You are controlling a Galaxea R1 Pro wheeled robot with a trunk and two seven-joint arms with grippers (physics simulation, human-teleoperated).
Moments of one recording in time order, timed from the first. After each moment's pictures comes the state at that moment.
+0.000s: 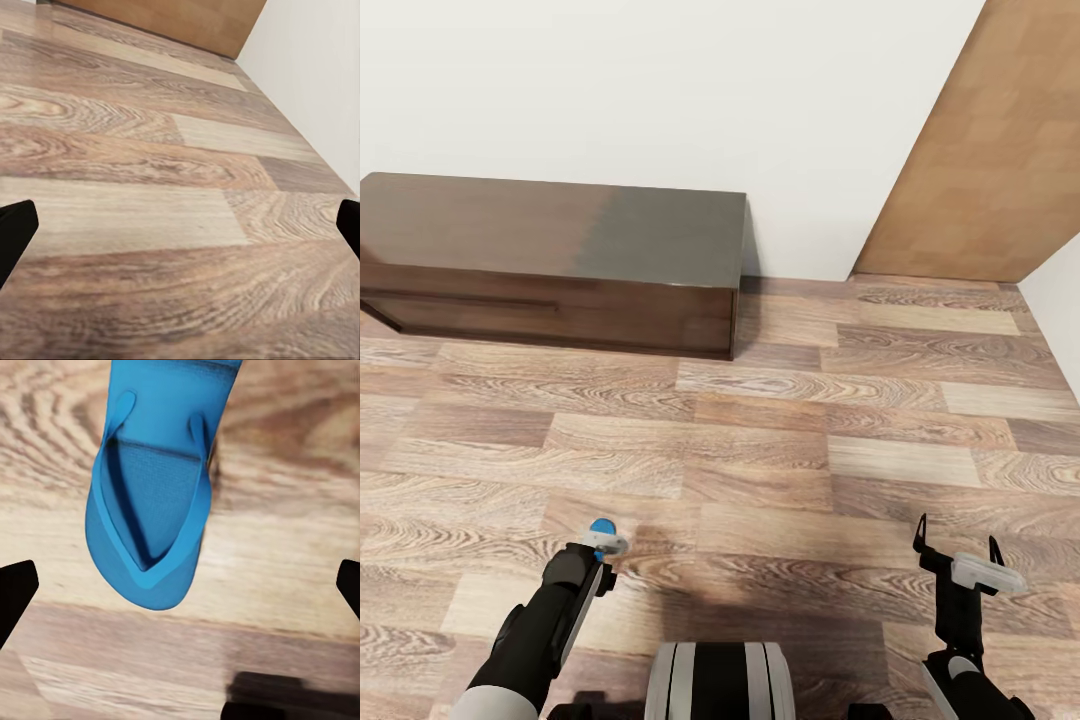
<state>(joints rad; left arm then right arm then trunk) -0.46 -0.05 -0.03 -1.07 -0.22 0.96 0.15 -0.40 -0.18 -0.02 -0.60 0.07 -0.86 -0.53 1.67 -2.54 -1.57</state>
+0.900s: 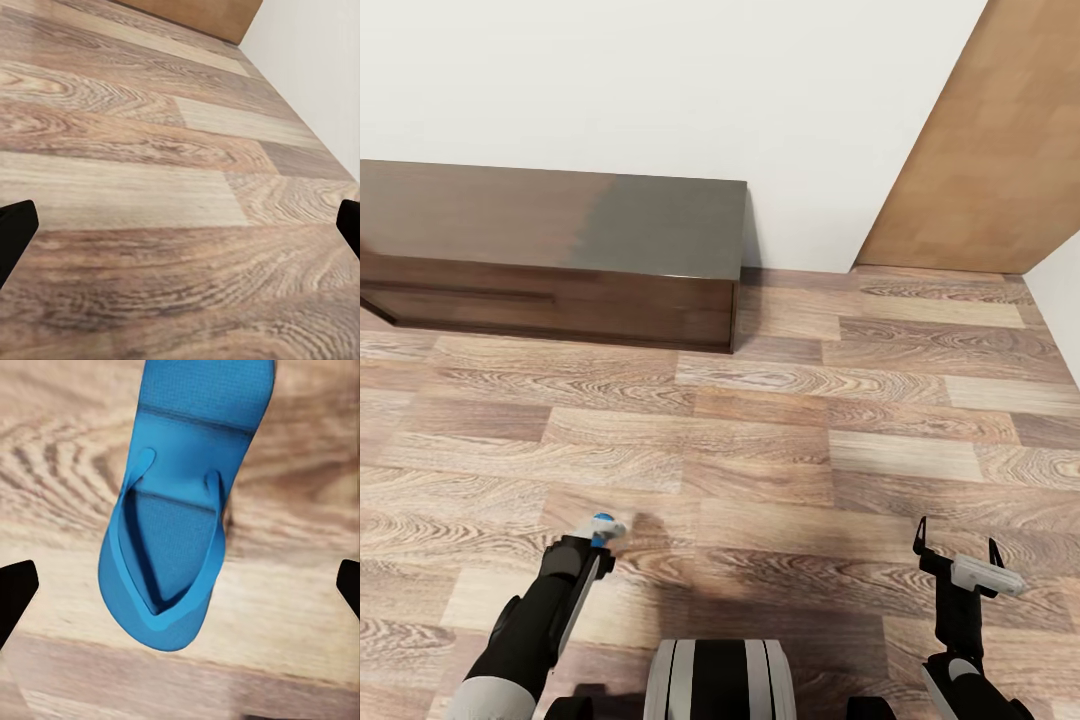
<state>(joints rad) -0.48 -0.04 -0.02 -1.08 -0.23 0.89 0.15 -0.40 -0.18 -0.01 -0.58 0.06 -0.86 -0.53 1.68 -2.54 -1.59</state>
